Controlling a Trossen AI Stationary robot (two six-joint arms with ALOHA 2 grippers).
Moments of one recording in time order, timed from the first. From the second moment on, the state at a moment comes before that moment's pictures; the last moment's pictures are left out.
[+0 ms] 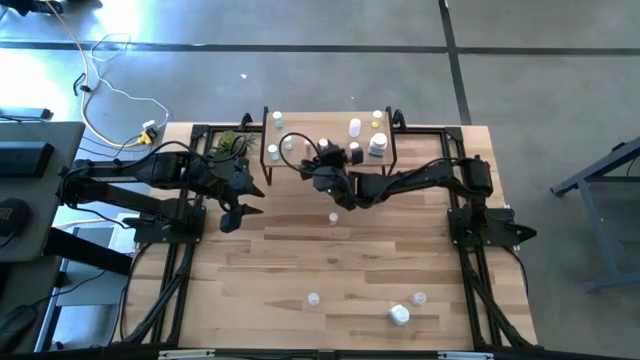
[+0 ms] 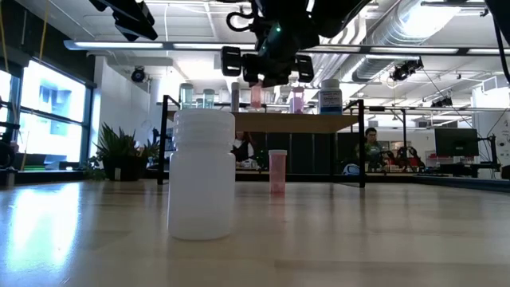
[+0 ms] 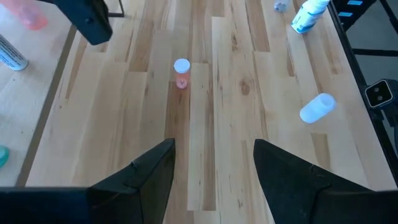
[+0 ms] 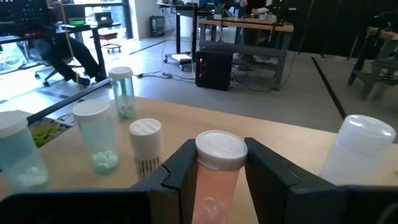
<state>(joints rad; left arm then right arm) 0.15 0.94 0.98 -0.80 0.07 -0.03 -0.04 1.94 1.36 0.19 1.15 0.36</state>
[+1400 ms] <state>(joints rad) 0.15 0.94 0.98 -0.80 0.07 -0.03 -0.05 1.94 1.35 0.10 1.05 0.37</state>
